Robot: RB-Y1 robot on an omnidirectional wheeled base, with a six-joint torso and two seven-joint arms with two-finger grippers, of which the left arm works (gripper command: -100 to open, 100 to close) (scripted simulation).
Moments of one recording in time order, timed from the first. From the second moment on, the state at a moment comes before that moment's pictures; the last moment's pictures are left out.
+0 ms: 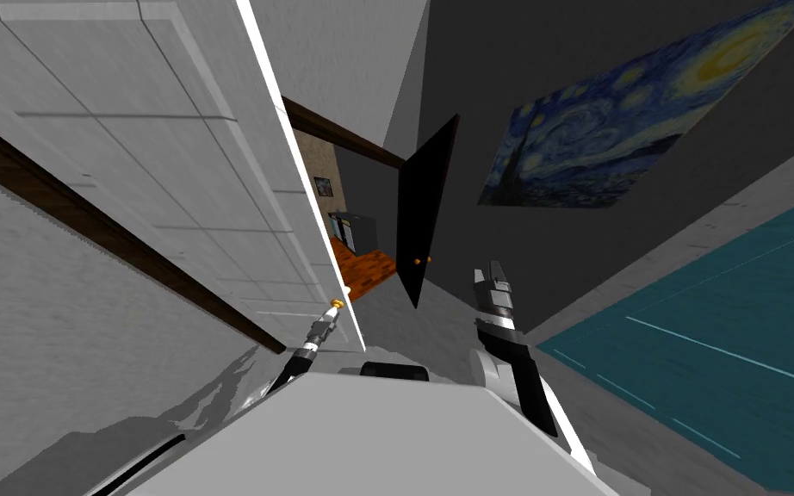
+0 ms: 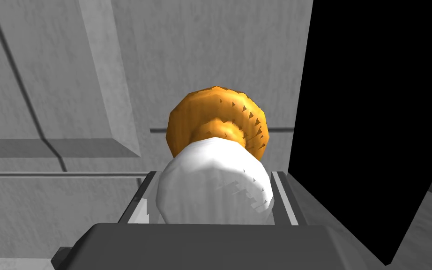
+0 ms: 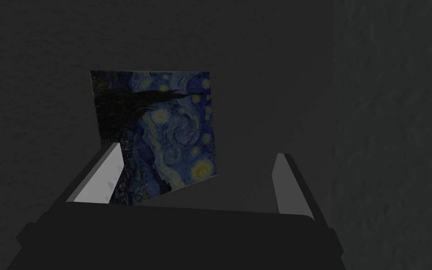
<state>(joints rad) 0.07 0.51 -0.43 -0.69 0.52 -1.01 1.76</state>
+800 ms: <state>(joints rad) 0.11 0.57 -0.50 -0.65 0.49 -1.13 1.83</state>
